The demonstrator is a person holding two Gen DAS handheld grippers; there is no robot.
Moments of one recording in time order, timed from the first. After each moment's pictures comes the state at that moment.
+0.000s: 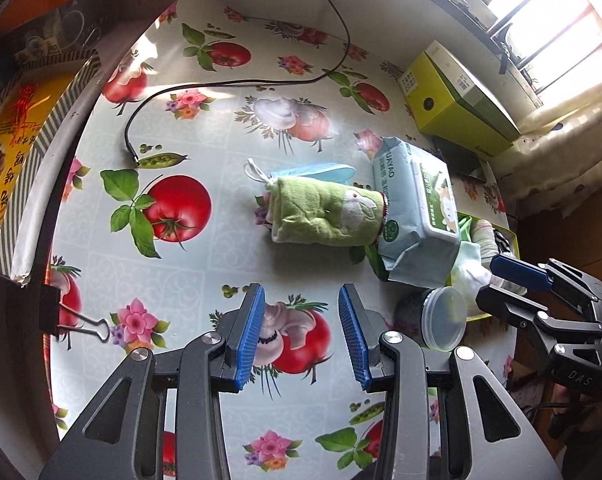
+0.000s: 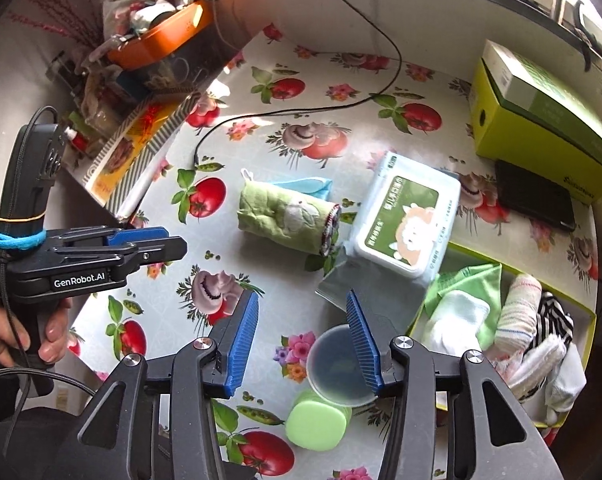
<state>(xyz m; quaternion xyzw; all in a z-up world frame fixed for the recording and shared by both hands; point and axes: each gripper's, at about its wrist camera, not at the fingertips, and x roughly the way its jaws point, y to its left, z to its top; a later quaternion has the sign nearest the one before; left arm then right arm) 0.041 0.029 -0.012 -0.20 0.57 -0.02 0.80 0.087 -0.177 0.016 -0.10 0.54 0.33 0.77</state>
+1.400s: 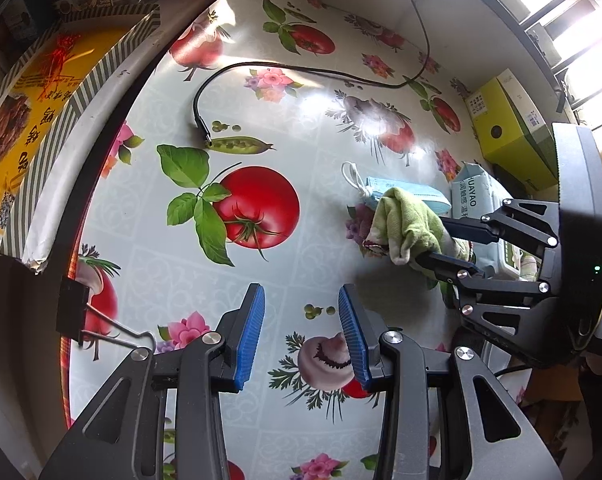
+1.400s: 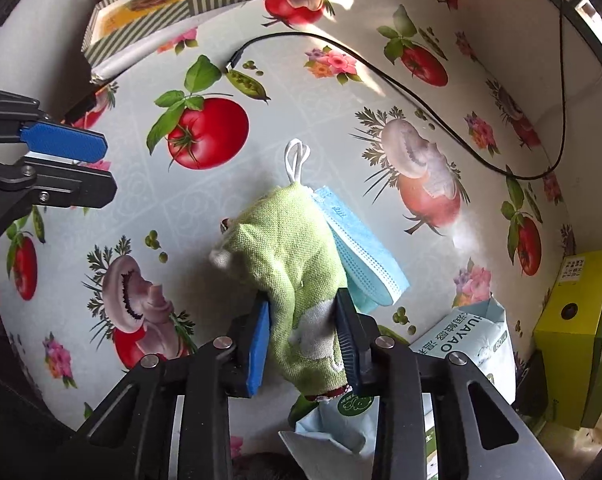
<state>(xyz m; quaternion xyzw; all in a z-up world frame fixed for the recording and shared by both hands) 0.049 0.081 -0.051 -0.23 0.58 0.04 0.78 0.127 -0.047 -0.070 -0.38 0.50 0.42 0.66</state>
